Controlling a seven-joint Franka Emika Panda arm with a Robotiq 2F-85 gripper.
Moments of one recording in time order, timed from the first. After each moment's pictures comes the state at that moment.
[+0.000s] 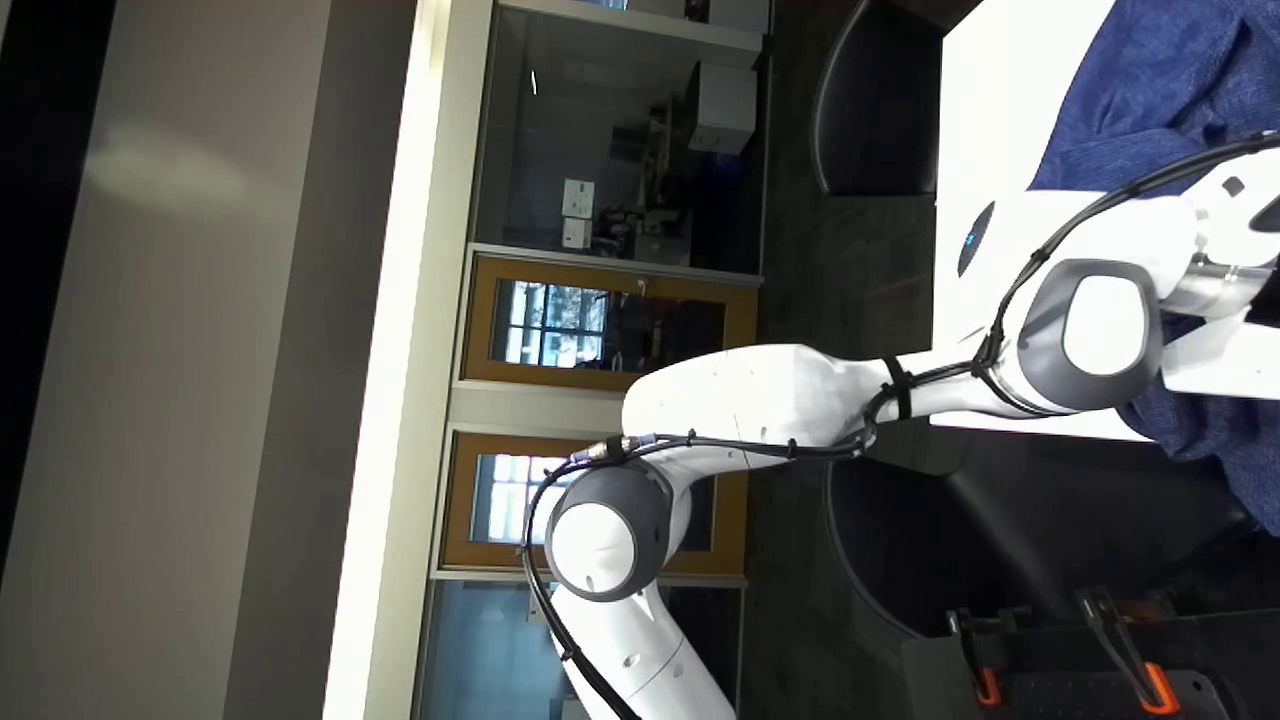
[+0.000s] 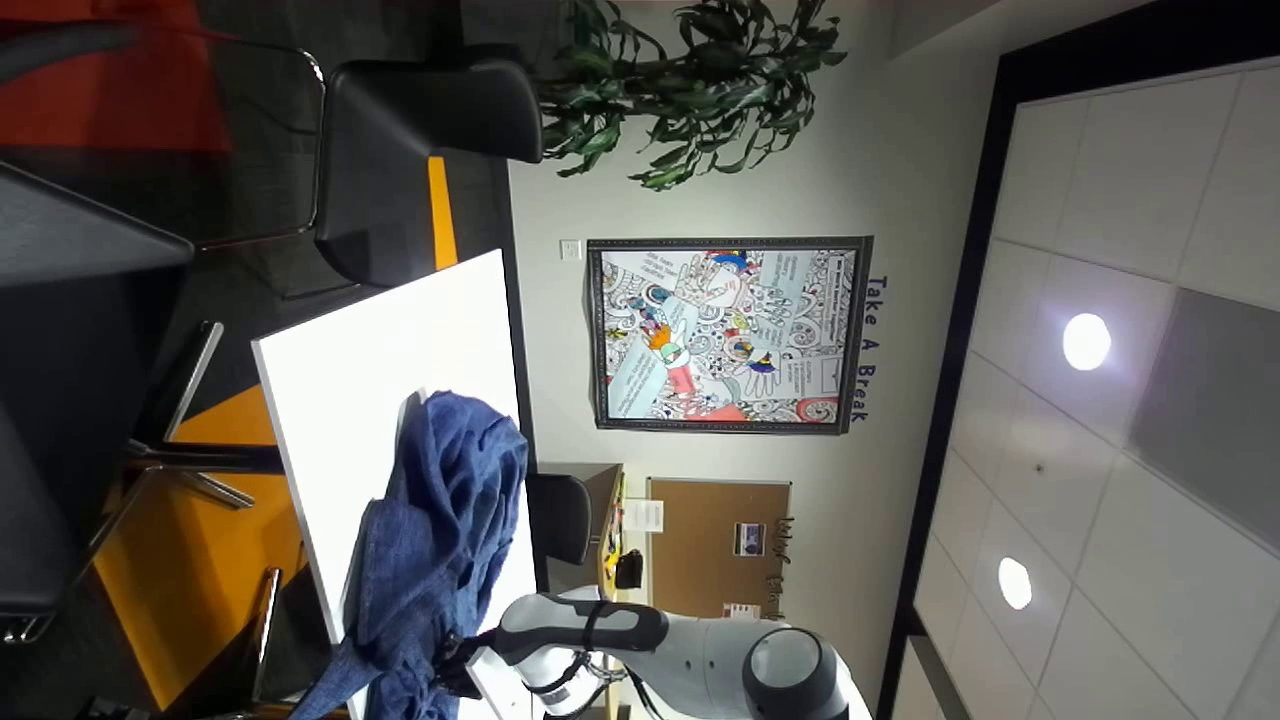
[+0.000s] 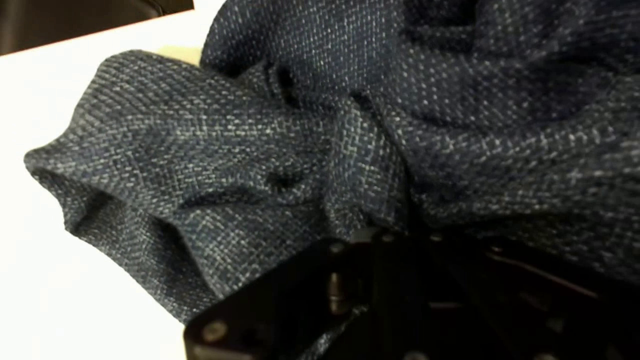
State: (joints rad) arm -0.20 0.90 -0.55 -2.03 -0.11 2.79 0.12
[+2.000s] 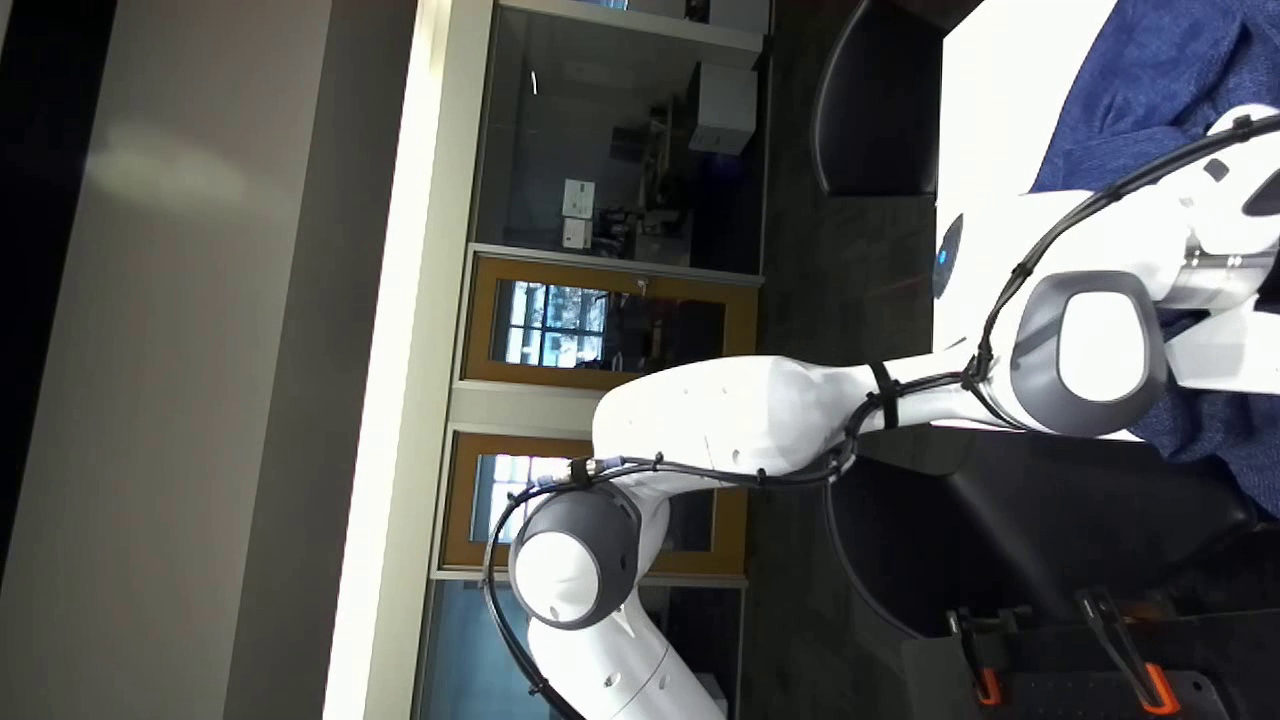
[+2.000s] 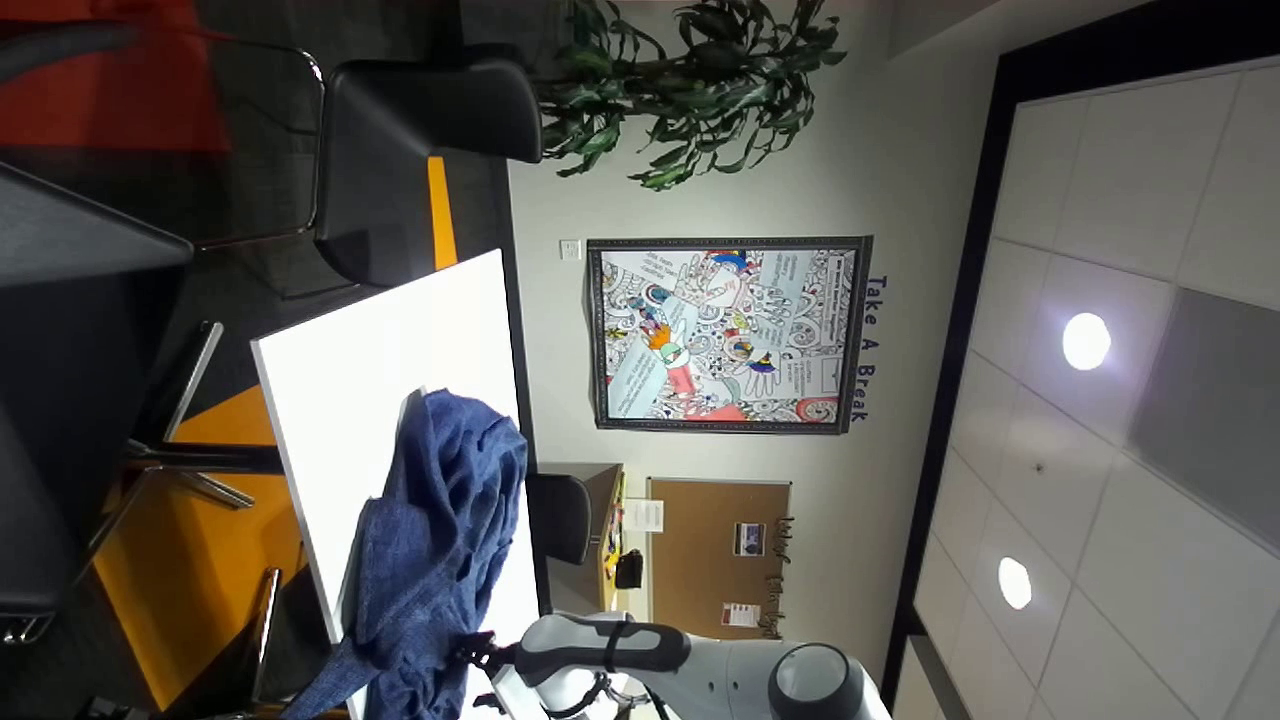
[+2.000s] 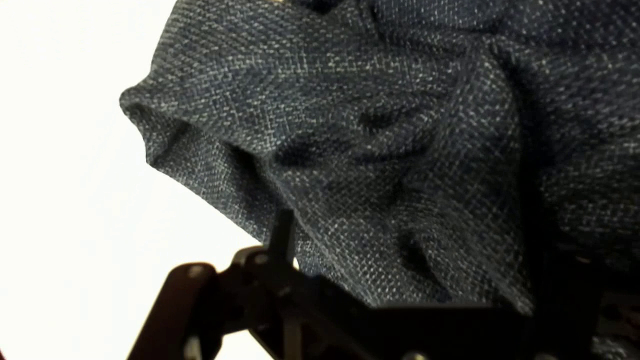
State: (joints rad) arm -0.21 0.82 -0.61 -2.11 -0.12 2.96 0.05
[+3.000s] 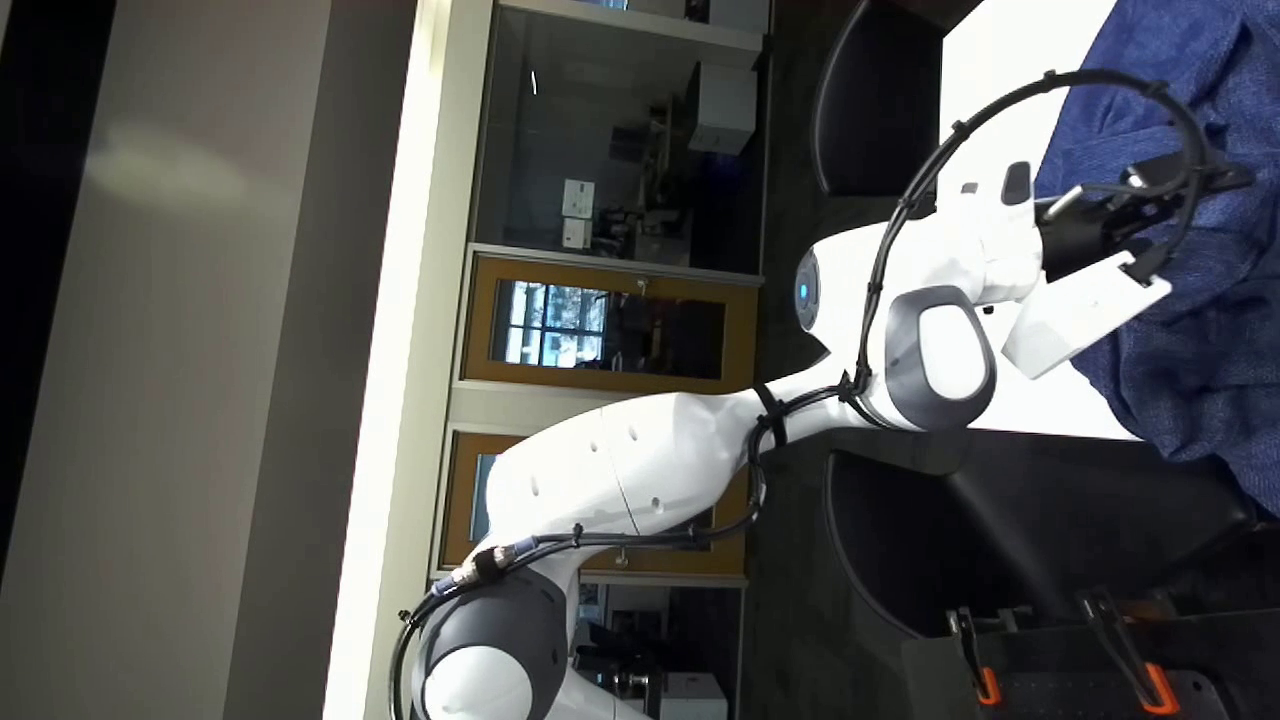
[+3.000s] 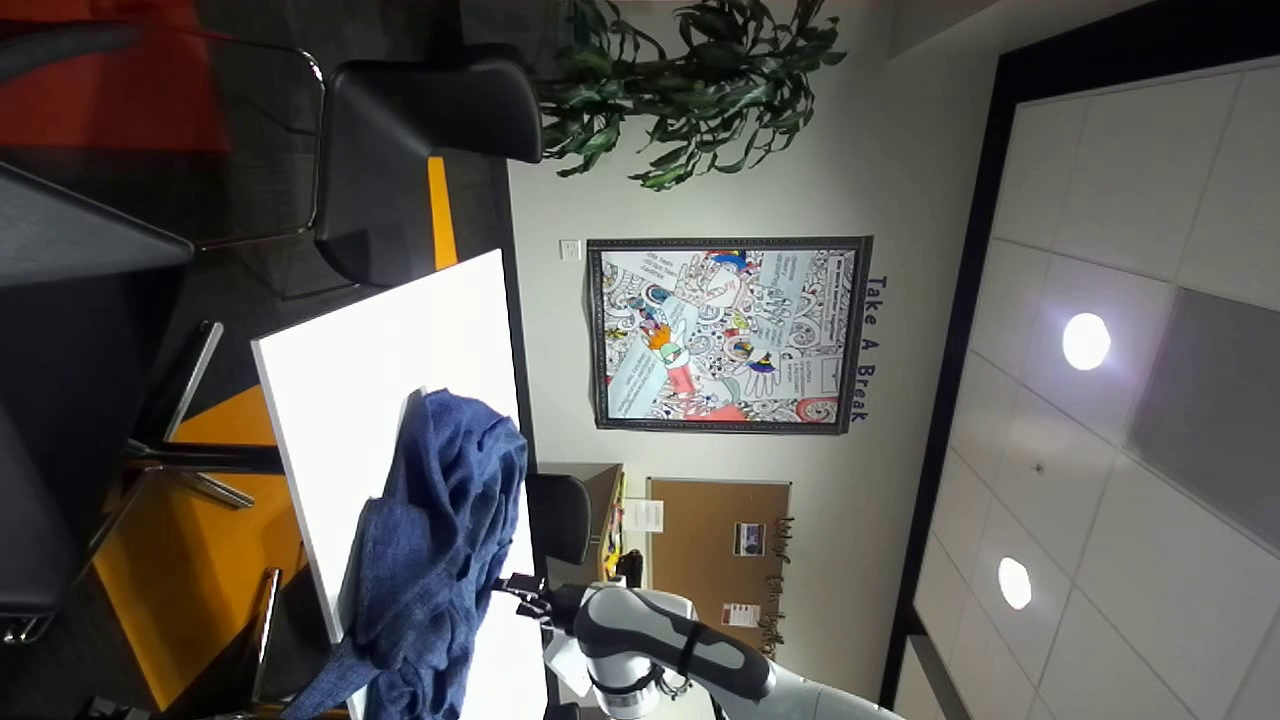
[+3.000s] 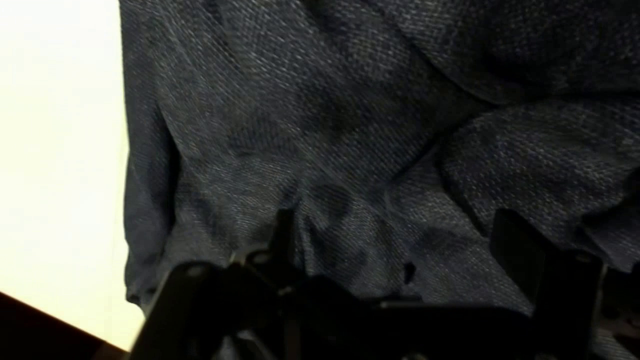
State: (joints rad) arm -0.45 0.49 -0.22 -2.24 -0.19 3.04 -0.37
